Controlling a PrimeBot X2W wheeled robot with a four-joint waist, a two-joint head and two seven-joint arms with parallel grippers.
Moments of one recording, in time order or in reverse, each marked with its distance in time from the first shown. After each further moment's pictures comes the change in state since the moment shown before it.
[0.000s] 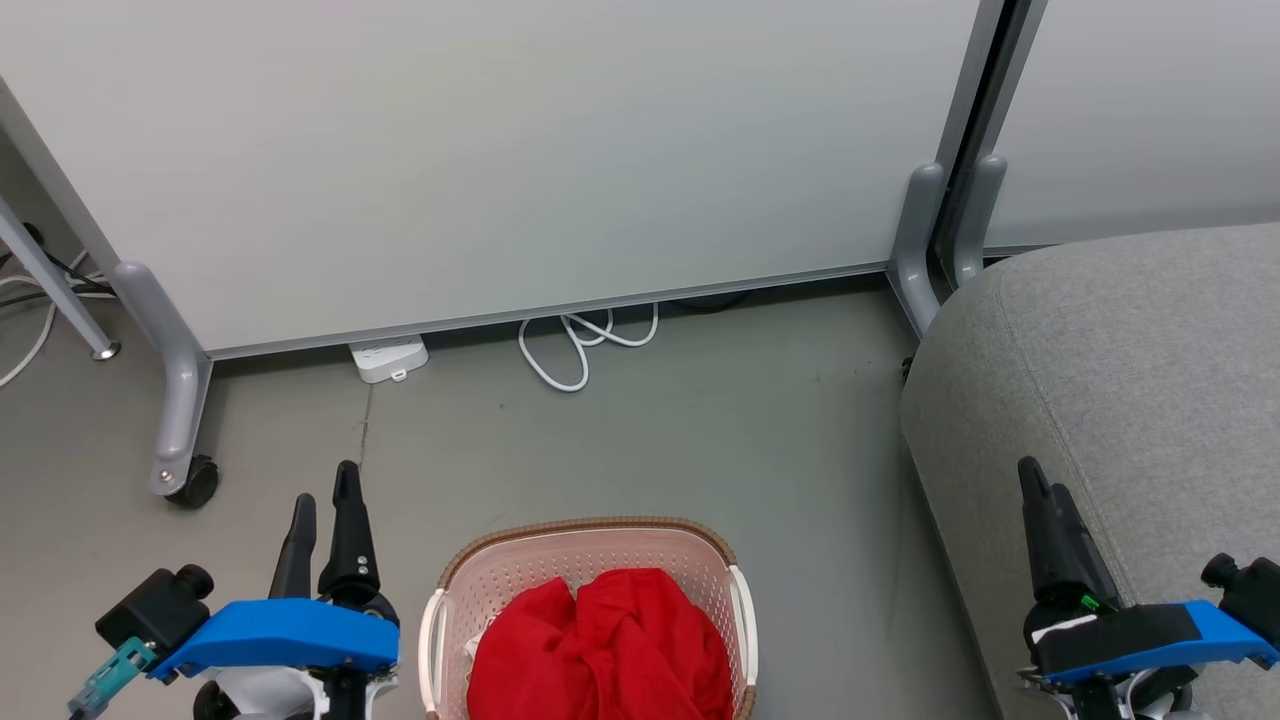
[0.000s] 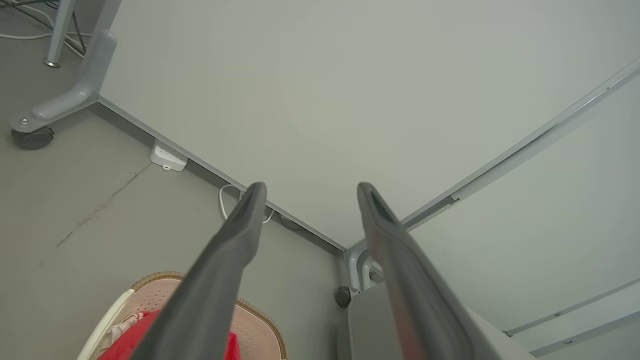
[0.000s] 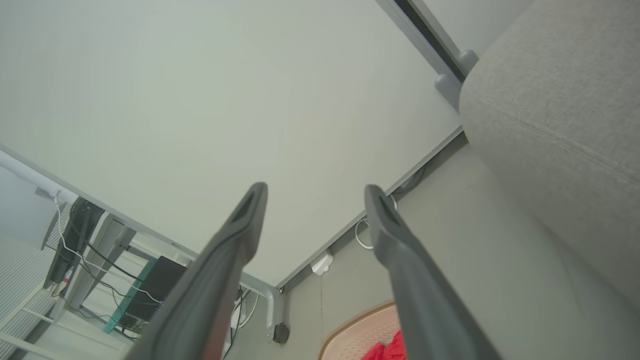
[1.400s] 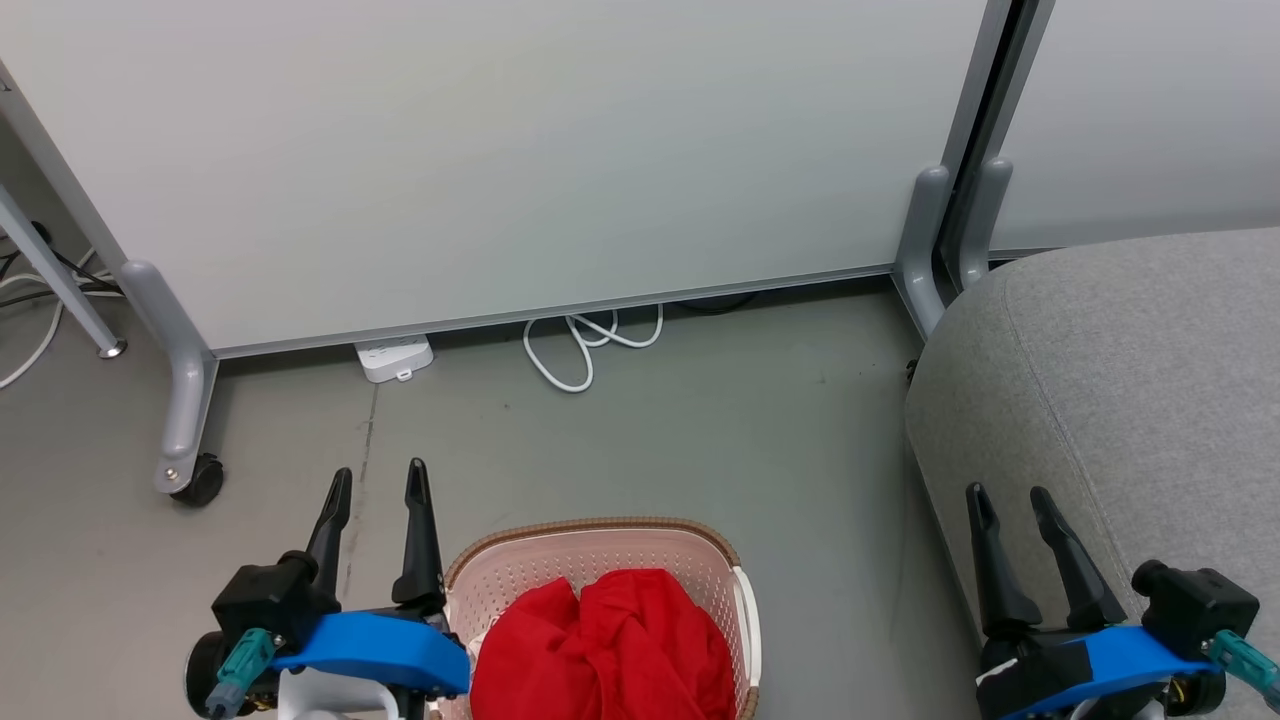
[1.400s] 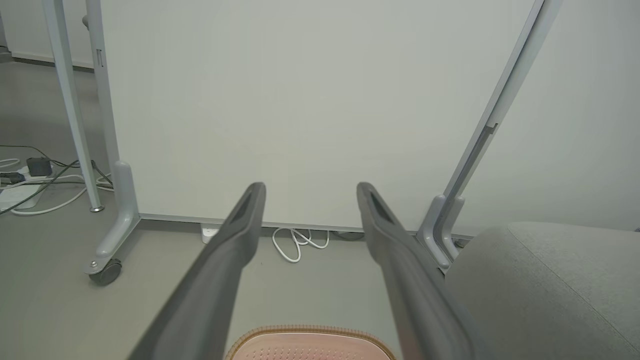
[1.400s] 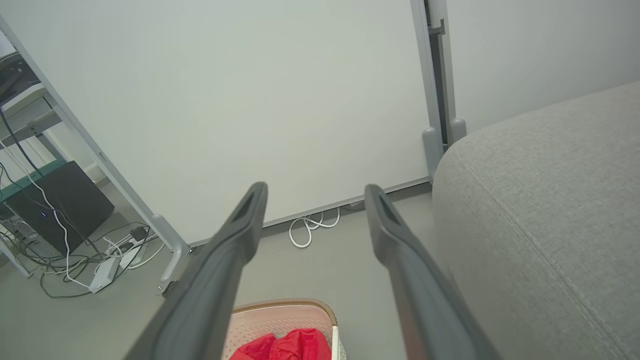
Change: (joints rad) left arm 0.005 0.007 -0.099 0.005 0.527 0.033 -0.120; right arm 0.025 -0.006 0.051 0.010 -0.514 0.000 -0.119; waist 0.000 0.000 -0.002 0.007
